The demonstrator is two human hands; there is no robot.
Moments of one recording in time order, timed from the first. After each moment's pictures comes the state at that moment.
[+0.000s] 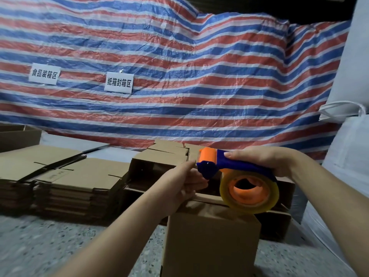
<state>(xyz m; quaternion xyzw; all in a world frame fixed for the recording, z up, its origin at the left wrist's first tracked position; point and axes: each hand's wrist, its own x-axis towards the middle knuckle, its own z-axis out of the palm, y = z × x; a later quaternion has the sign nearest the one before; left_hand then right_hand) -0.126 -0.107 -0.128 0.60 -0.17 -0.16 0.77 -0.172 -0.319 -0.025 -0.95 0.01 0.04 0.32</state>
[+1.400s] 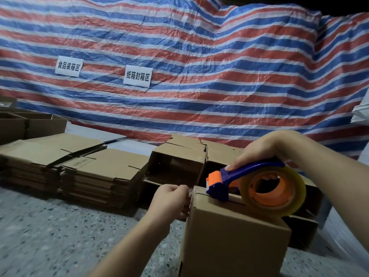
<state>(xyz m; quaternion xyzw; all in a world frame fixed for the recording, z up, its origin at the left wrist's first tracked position) -0.126 -0.069 -0.188 0.68 -0.07 0.00 0.73 -0.128 -0.262 -0.002 -0.96 0.10 0.23 0.08</state>
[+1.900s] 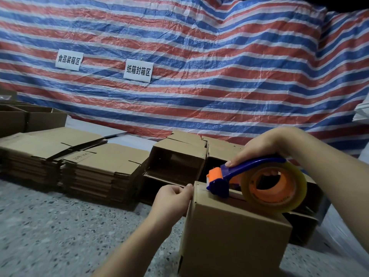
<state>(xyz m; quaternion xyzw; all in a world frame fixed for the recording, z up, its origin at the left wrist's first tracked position) -0.123 -0.074 -0.203 0.73 -0.05 0.03 0.69 -0.126 -0.261 -0.005 -0.97 0.09 0.22 0.08</state>
